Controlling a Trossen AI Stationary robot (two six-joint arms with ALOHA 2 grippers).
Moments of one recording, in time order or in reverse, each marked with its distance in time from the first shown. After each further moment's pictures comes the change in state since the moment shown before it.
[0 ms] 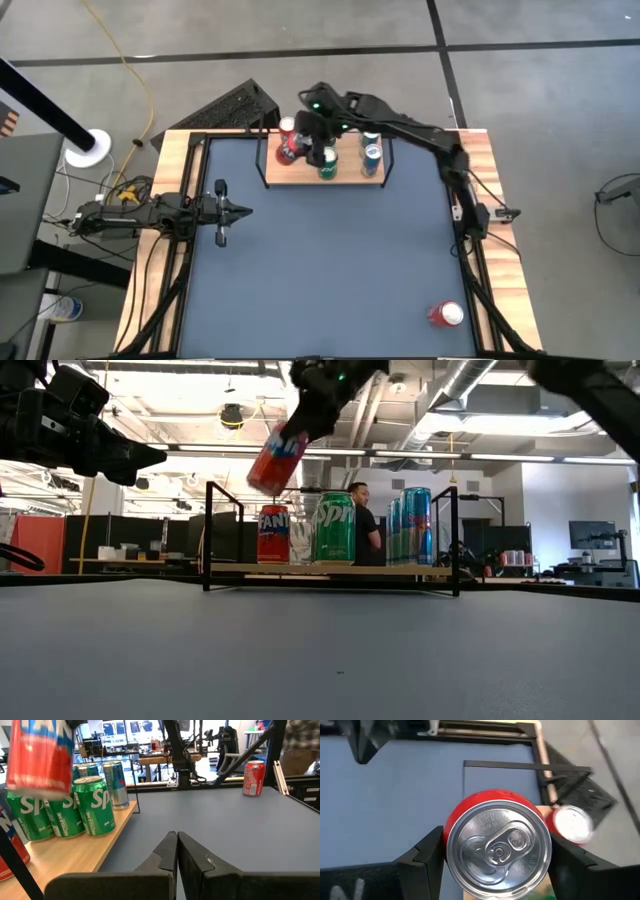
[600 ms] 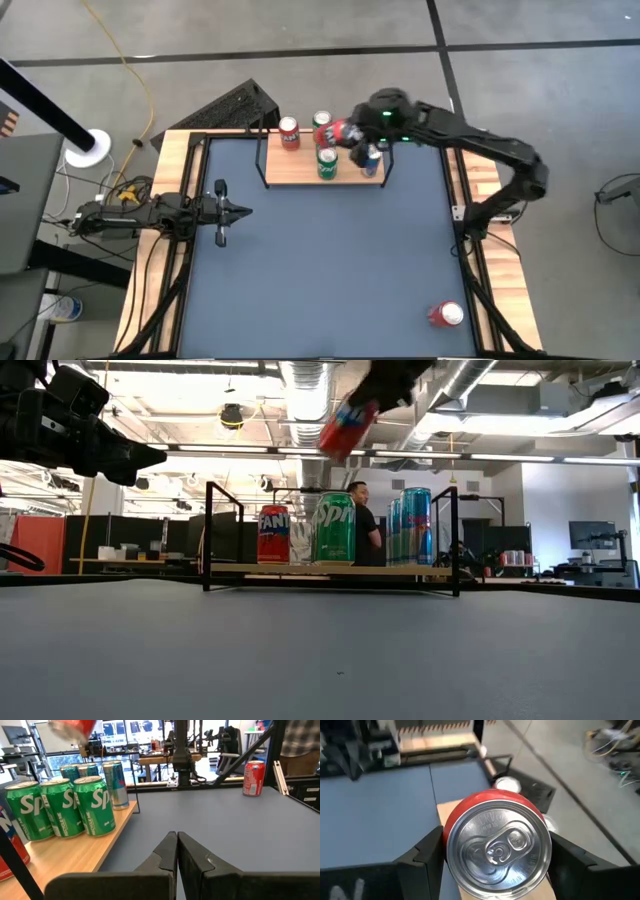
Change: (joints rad) left arm 0.000 0.000 0.000 0.000 0.000 0.000; right arm 0.008 -0.622 -0.724 0.331 0.219 0.195
